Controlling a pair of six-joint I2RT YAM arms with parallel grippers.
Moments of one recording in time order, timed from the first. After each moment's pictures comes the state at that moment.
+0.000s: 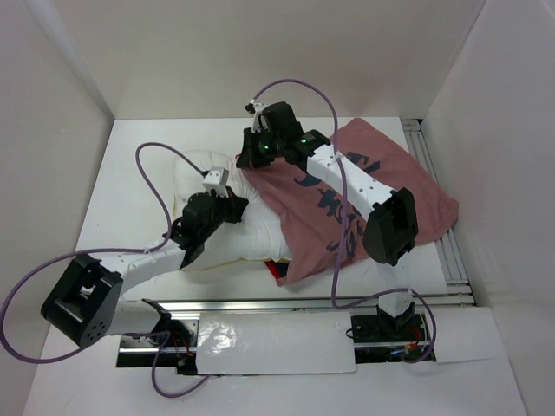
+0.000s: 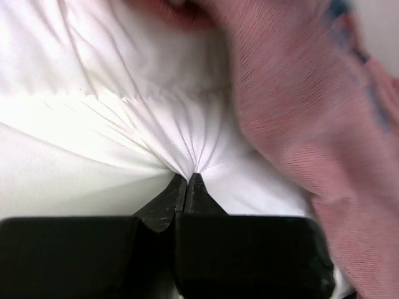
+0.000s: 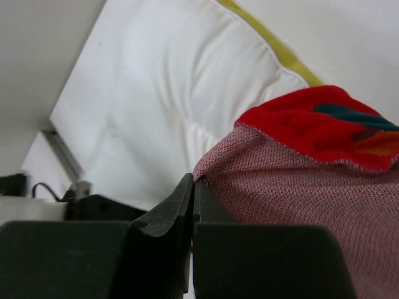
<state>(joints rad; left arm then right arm) -0.53 1.29 0.59 0.48 -0.04 -0.42 0.66 1.98 1.91 -0.47 -0.34 0.37</state>
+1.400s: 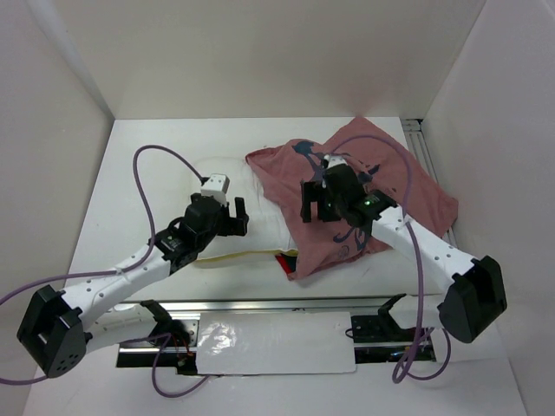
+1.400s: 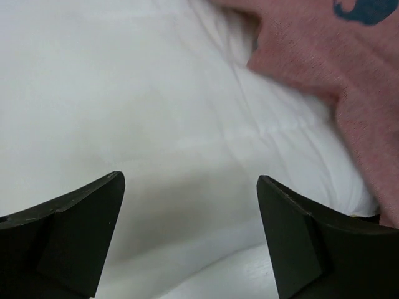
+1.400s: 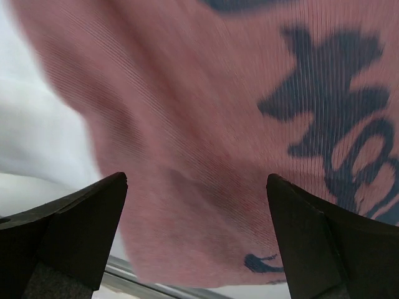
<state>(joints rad) -0.66 1.06 0.67 -0.08 -0.31 -0.38 0.58 1.27 1.06 -0.52 0.10 0.41</state>
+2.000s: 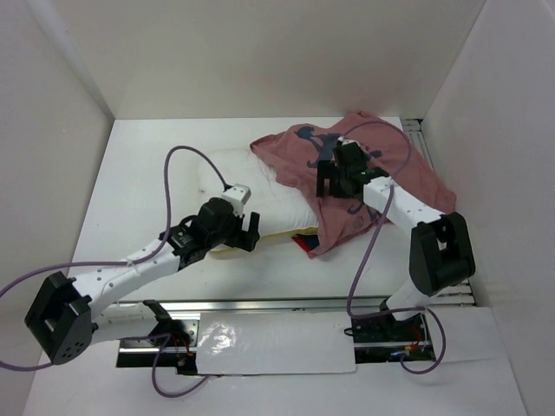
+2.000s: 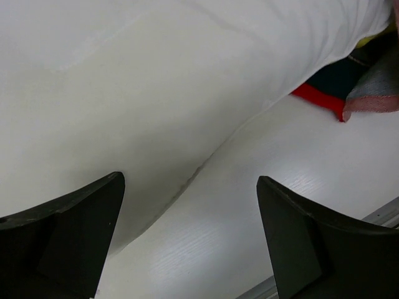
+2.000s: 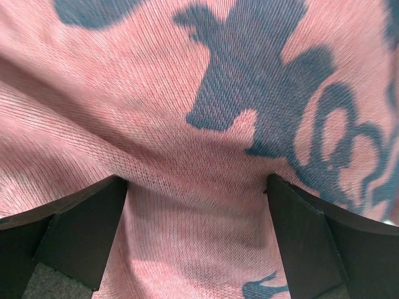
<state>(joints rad) -0.70 1.13 0.70 -0.20 -0.12 -0.32 0.35 1.59 1.12 -0.41 0.16 0.32</state>
